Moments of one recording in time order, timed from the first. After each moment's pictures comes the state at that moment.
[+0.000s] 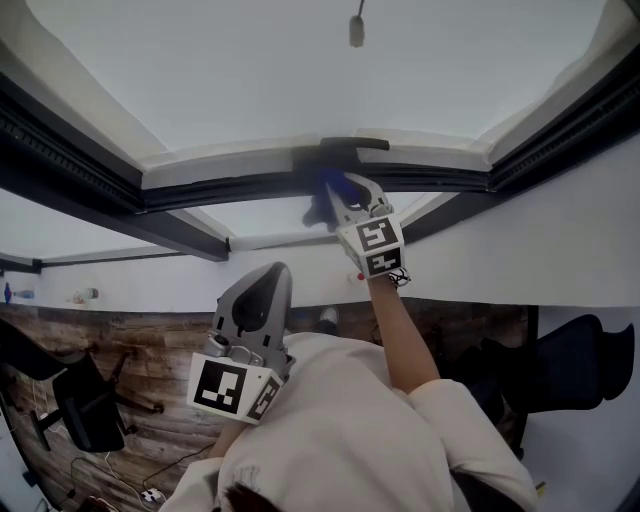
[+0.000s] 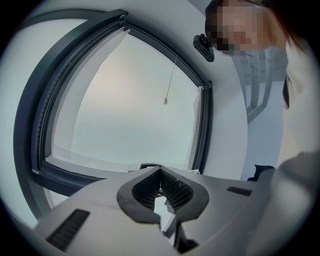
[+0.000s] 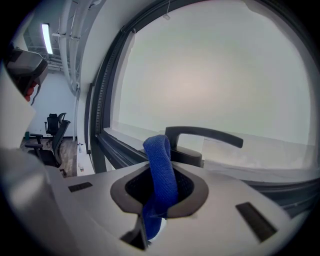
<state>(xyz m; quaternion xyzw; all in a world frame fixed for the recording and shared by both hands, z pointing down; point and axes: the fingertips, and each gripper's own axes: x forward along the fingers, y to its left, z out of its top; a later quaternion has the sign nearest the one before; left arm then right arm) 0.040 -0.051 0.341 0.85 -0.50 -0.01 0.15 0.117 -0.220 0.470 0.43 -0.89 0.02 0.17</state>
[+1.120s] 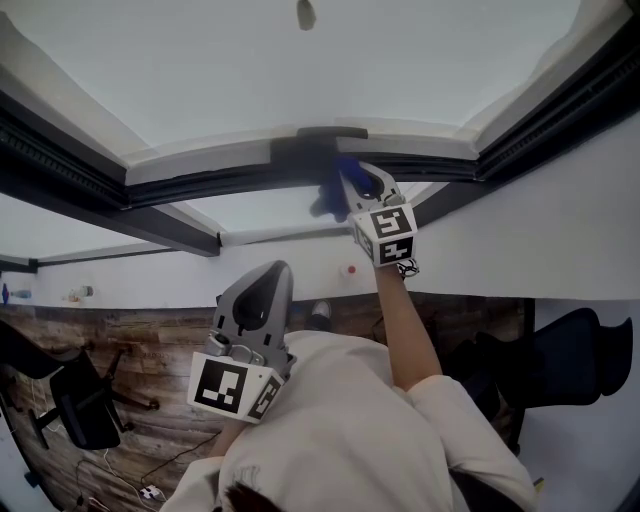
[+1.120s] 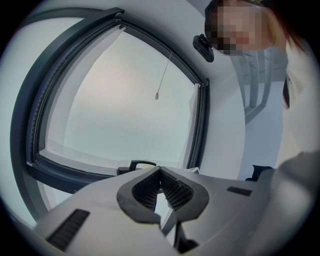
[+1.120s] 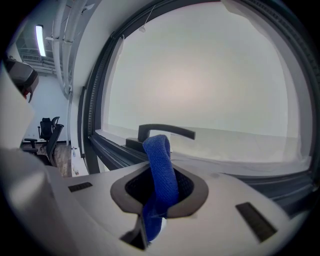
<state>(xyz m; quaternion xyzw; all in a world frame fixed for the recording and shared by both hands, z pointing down) 0.078 -0.042 0.347 0.86 -0.49 -0.01 0.15 0.183 -0.227 0.471 0.47 -0.87 0.04 0.15</state>
